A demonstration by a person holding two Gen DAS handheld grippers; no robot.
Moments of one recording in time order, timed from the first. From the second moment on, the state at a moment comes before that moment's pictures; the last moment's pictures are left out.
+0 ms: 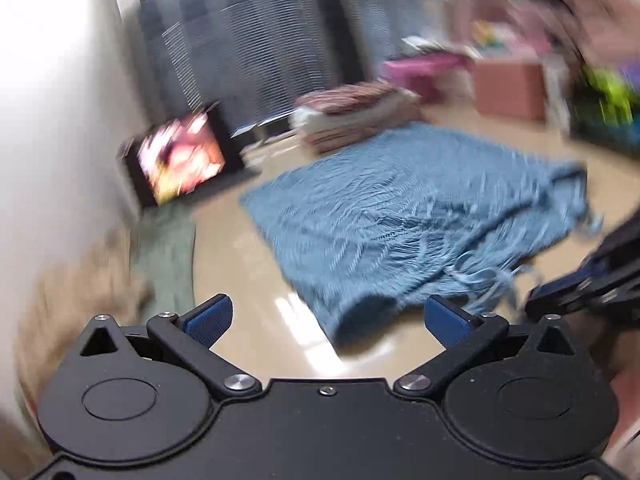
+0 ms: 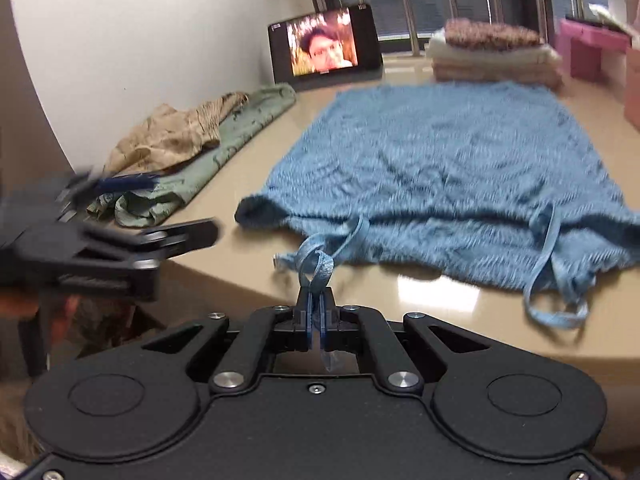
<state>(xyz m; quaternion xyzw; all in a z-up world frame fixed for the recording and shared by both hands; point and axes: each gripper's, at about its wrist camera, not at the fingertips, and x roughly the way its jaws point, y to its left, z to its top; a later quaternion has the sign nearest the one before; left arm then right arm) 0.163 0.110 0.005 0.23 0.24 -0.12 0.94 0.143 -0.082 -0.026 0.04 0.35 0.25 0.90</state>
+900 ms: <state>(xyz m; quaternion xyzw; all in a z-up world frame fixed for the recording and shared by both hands) 0.207 0.069 -0.035 0.55 0.21 -0.29 0.75 0.159 -0.095 -0.013 0.07 0.31 0.28 0.91</state>
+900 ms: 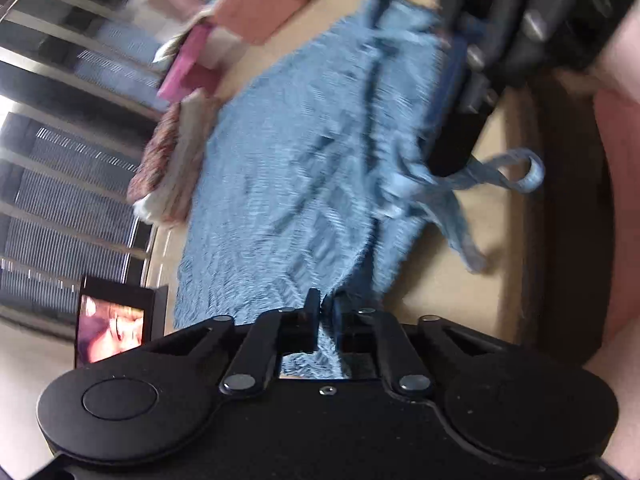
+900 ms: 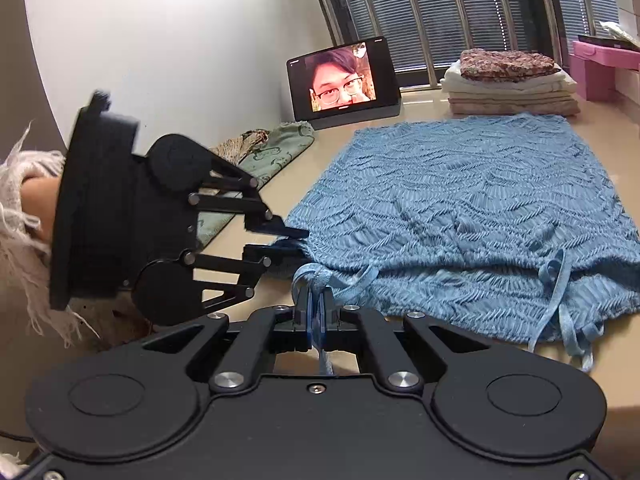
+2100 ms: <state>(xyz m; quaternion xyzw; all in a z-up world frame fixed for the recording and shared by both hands) 0.238 0.099 0.026 0.22 0.25 -0.22 0.92 0.254 -0.072 -0.031 0.07 0.35 0.26 0.90</state>
